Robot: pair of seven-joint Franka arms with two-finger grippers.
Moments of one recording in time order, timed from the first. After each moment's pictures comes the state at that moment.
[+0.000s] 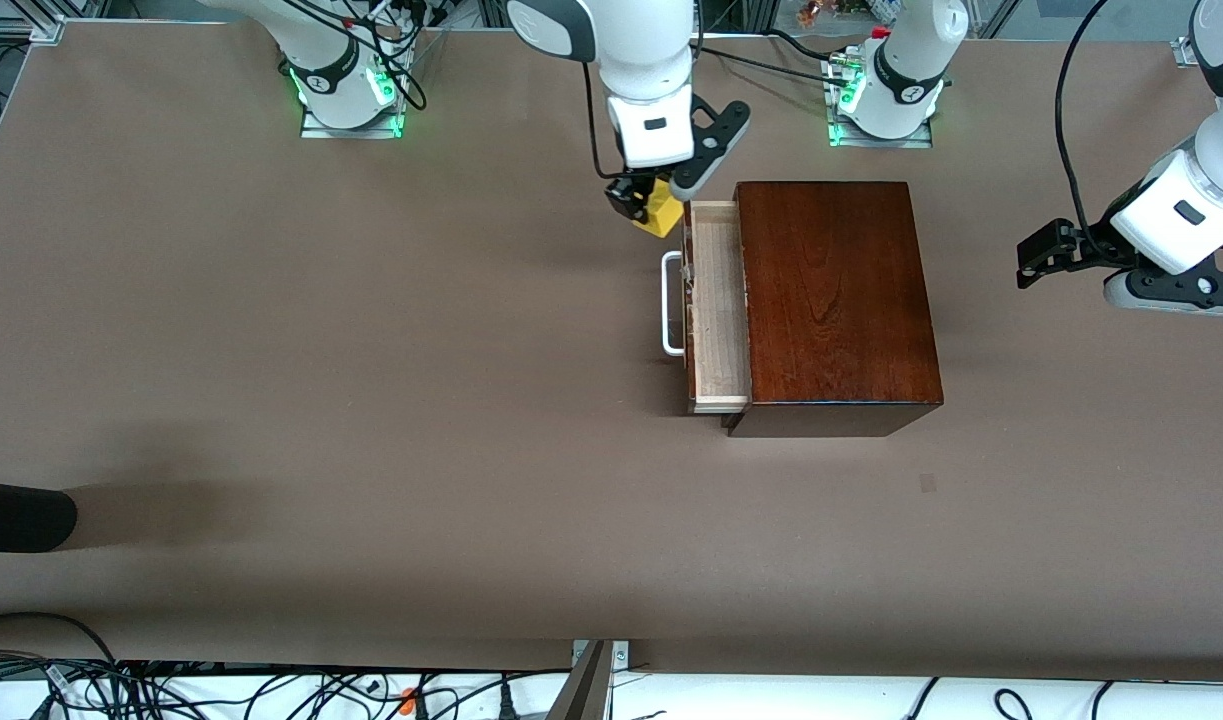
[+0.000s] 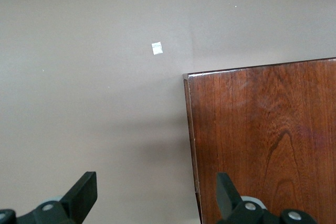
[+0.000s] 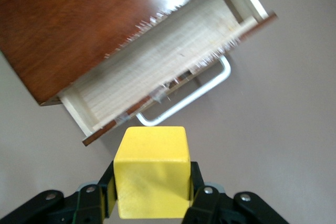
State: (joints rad) left arm 0.01 0.04 -0.07 -1.65 0.01 1.67 0.03; right arm 0.69 0.50 0.35 -1.28 -0.17 1.86 0.01
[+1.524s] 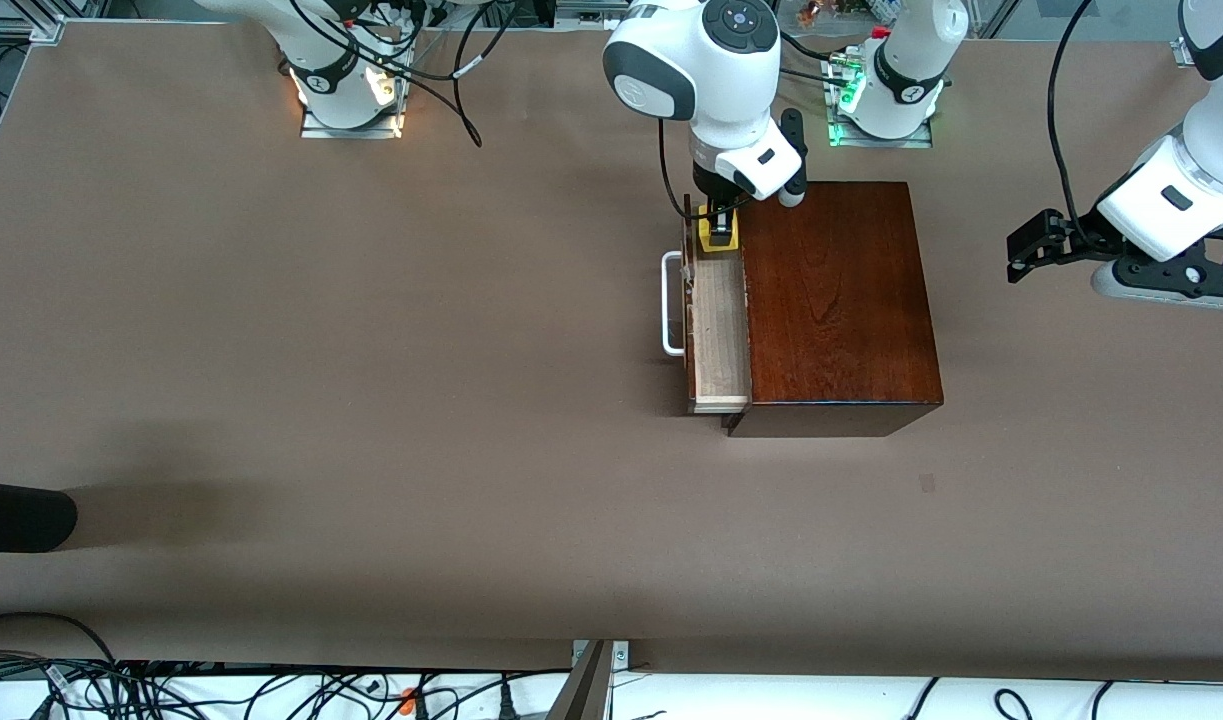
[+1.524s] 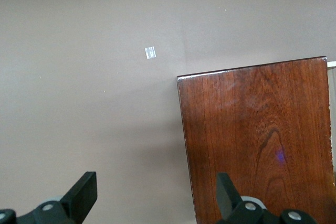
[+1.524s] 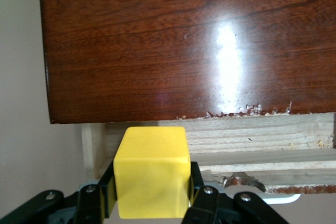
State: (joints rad) left arm 0.01 0.02 -0.09 -1.65 0.01 1.67 0.03; right arm 0.85 0.82 0.31 -0.97 -0.23 1.85 -0.42
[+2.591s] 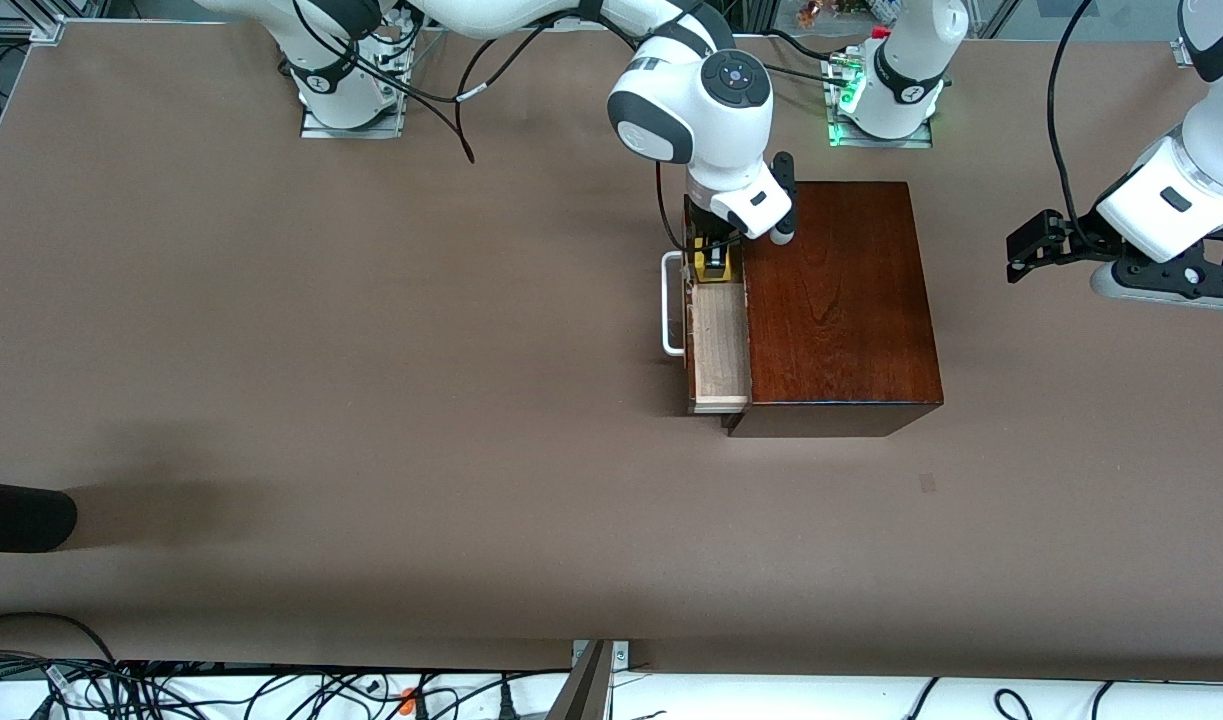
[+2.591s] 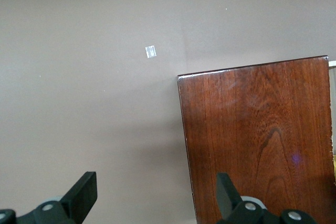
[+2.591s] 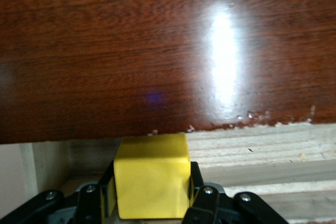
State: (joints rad) left arm 0.01 0.02 -0.09 -1.65 0.01 1.67 0.03; right arm 0.87 0.90 0.26 -0.97 -0.23 1.93 -0.42
